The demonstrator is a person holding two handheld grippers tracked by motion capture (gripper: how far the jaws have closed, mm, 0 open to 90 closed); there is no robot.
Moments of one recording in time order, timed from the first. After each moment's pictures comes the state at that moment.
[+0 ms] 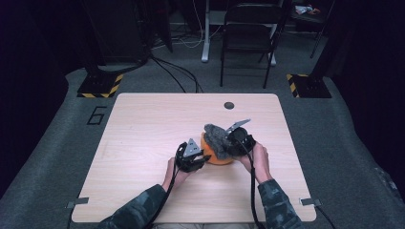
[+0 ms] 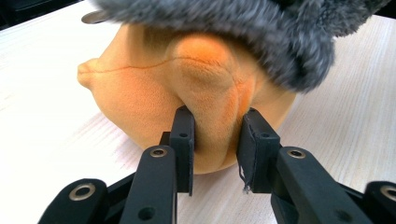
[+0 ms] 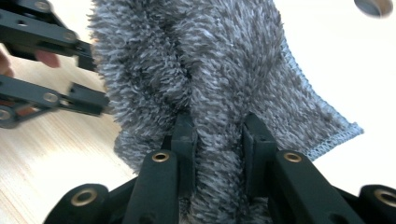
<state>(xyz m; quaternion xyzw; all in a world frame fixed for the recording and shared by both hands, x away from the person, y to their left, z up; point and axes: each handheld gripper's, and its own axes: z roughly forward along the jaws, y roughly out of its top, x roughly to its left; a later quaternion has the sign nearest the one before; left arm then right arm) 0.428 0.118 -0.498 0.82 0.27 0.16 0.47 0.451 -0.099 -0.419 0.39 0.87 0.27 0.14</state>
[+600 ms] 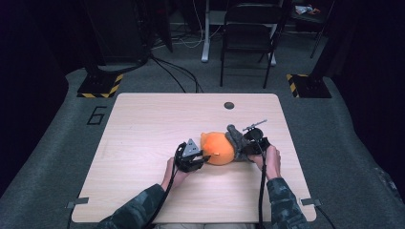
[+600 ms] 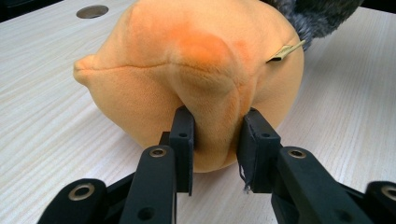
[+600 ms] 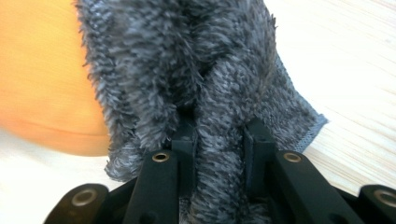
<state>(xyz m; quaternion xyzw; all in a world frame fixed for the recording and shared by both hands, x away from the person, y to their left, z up) 0.429 0.121 -0.501 0.83 0.27 0.16 0.47 0.476 -0.151 -0.459 0.49 0.83 0.23 0.12</state>
